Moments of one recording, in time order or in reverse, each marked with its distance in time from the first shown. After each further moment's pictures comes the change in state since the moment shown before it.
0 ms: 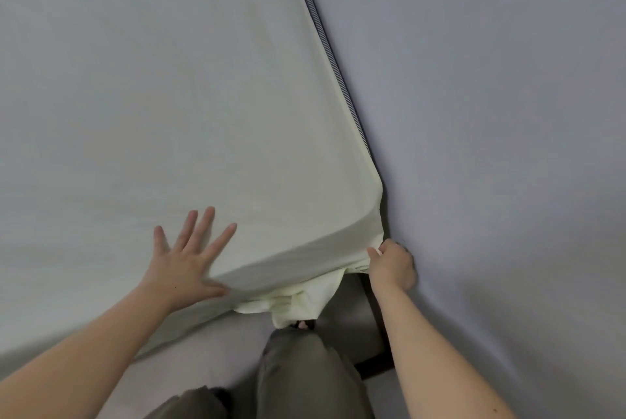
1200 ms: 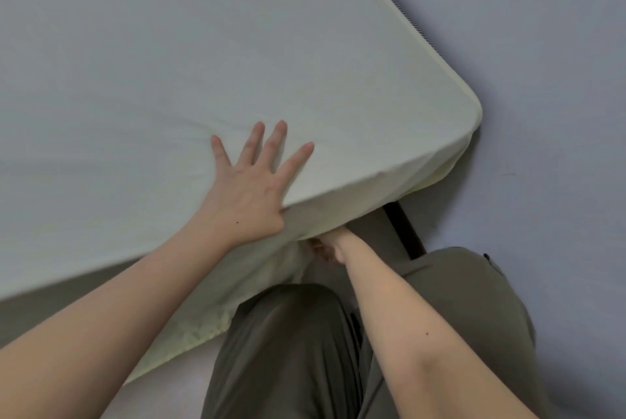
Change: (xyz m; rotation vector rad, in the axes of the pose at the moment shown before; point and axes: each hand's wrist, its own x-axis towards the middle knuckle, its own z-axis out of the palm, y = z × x) left_hand 0.027 -0.011 0.062 0.126 0.627 0.140; right_hand -0.032 -0.114 0.248 0.601 -0.777 0.020
